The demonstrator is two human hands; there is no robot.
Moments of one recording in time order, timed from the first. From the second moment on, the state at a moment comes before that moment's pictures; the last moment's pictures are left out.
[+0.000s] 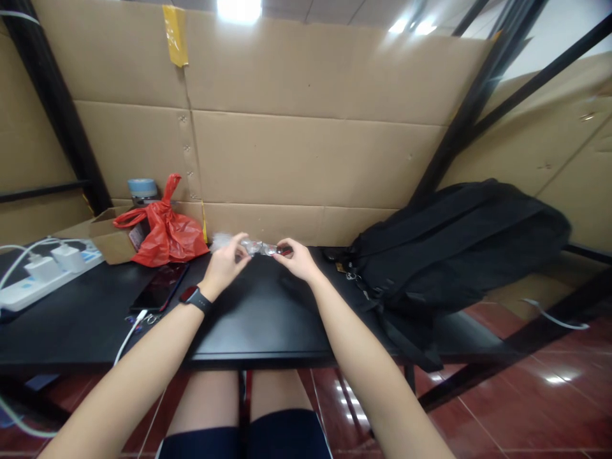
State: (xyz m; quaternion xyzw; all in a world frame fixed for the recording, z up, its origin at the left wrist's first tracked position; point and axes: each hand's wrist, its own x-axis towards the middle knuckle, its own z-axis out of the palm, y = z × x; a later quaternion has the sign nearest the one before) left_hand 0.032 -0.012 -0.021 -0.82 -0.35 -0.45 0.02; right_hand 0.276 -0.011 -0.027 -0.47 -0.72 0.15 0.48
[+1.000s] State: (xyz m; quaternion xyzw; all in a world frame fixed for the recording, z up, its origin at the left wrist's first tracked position) left_hand 0.053 -0.020 -0.052 -0.91 -0.40 -0.11 -0.05; right_hand 0.293 -0.022 -0.020 -0.51 -0.80 0.19 0.26
